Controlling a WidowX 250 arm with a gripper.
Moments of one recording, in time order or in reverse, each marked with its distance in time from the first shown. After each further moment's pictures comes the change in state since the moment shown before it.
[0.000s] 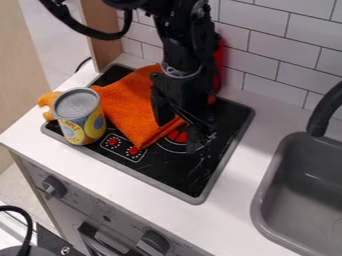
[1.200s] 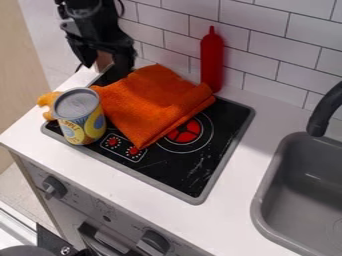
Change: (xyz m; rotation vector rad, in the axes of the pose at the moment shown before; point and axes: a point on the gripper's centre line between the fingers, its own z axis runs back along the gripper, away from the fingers) arm -0.007 0.152 0.020 0.072 -0.197 0.448
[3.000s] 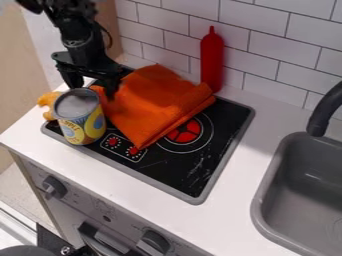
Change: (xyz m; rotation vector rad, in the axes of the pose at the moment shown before) arm -0.017 0.020 -0.053 0.062 0.089 0.102
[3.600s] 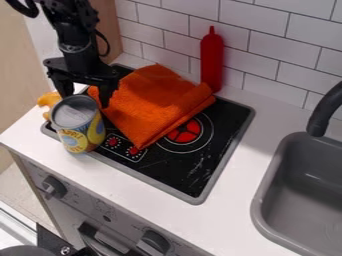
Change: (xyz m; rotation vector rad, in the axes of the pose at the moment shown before) arm -0.017 -0.002 0.005 0.066 0.044 0.094
